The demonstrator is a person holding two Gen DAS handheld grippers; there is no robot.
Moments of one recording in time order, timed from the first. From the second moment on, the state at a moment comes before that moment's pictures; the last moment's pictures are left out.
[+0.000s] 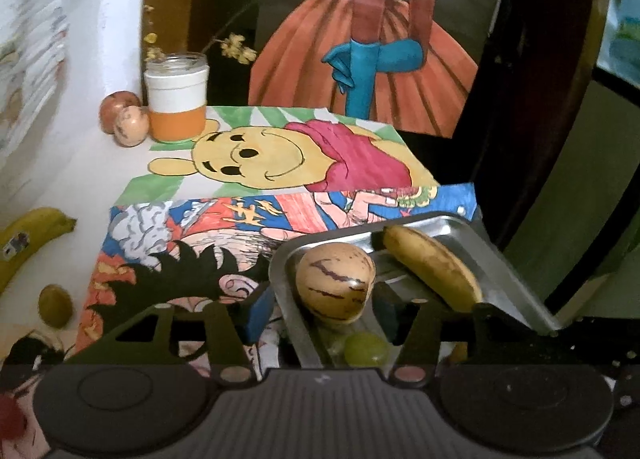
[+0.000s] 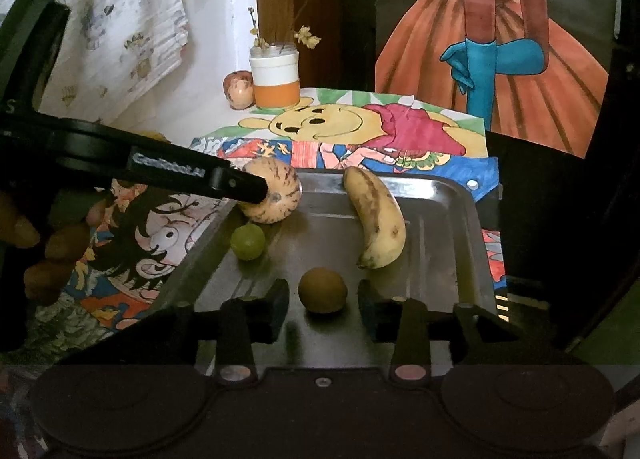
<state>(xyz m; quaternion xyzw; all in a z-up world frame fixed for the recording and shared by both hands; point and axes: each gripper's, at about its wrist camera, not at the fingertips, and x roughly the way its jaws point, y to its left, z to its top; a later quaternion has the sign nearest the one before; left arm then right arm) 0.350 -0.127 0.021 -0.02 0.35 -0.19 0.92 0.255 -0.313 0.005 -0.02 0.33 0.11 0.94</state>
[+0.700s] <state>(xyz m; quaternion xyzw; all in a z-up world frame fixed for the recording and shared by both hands) 0.226 -0.063 0.067 -0.09 0.30 -0.10 0.94 0.174 -0.305 0.046 -0.01 0.29 0.12 0.95</state>
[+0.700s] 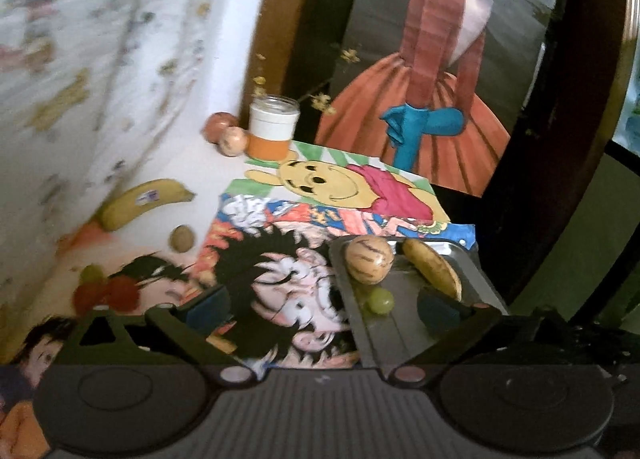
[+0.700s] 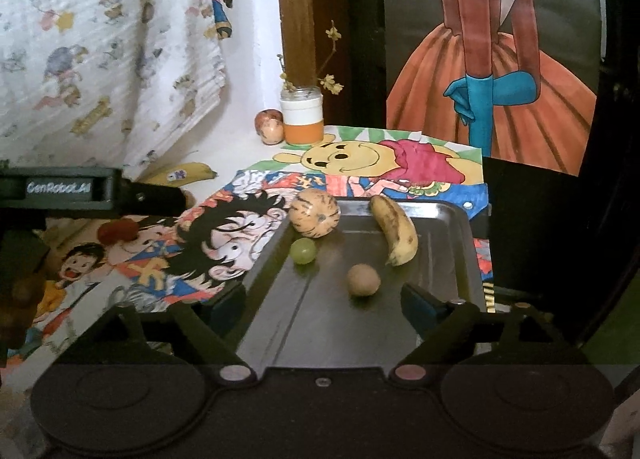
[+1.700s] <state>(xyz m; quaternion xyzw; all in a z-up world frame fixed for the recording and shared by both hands) 0.079 0.002 0.038 -0.01 0.36 0.06 0.93 0.082 -0.269 0.040 -0.03 0.40 0.15 0.91</state>
